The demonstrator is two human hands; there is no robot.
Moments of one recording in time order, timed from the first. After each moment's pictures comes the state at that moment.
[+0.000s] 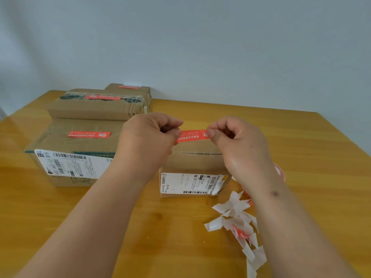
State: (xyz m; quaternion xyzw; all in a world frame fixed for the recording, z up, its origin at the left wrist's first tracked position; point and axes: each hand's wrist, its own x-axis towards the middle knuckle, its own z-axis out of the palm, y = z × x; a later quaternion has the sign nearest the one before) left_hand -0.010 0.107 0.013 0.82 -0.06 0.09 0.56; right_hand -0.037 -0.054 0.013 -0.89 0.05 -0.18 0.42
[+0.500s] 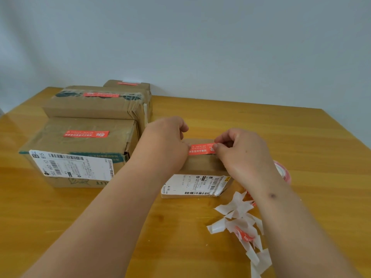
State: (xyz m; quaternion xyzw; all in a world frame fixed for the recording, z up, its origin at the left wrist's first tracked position) left_hand 0.007 0.090 0.006 0.93 -0.09 0.03 0.36; right_hand -0.024 -0.058 0.000 -0.94 0.12 -0.09 0.29
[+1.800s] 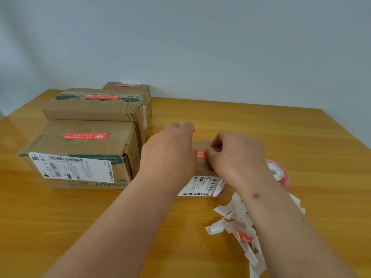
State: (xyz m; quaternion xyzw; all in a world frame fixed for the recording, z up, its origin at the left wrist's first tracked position) left_hand -0.002 0.073 -0.007 0.96 -0.13 0.15 0.20; right_hand -0.018 -0.057 -0.005 -0.98 0.09 -0.11 0.16
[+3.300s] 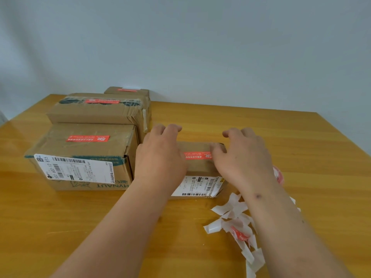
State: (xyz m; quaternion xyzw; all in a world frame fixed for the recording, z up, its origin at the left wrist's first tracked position) left_hand -0.003 0.083 -0.022 0.94 -0.08 0.15 0.29; right_hand -0.027 -0.068 -0.006 -0.97 0.13 -0.15 0.16
